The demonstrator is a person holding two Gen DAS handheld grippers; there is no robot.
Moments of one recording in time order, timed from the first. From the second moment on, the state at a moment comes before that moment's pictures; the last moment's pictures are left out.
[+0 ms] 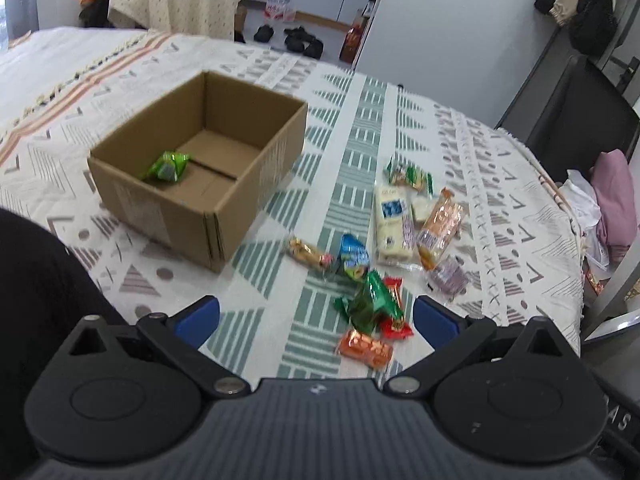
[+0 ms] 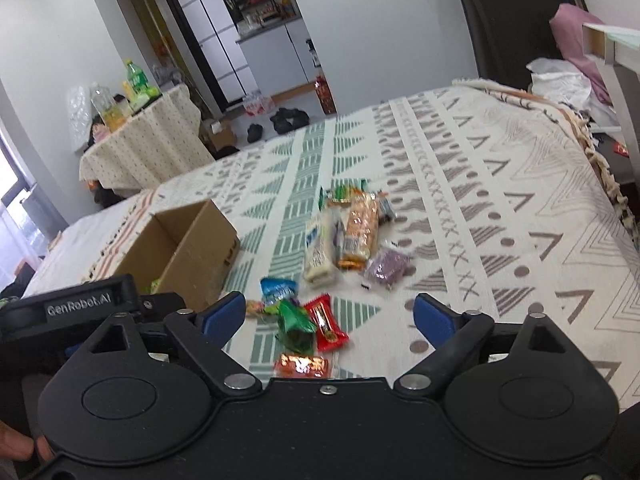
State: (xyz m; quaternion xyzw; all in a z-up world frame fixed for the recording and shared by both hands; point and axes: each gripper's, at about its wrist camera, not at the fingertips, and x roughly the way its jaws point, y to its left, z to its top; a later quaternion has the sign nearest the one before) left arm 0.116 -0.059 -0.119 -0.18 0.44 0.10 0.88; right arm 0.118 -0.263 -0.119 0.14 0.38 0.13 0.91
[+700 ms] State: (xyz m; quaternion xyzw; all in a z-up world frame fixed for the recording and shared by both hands) left arm 0.152 -0.085 -0.194 -0.23 0.51 0.09 0.83; right arm 0.148 -0.275 -0.165 0.21 0.47 0.11 0.85
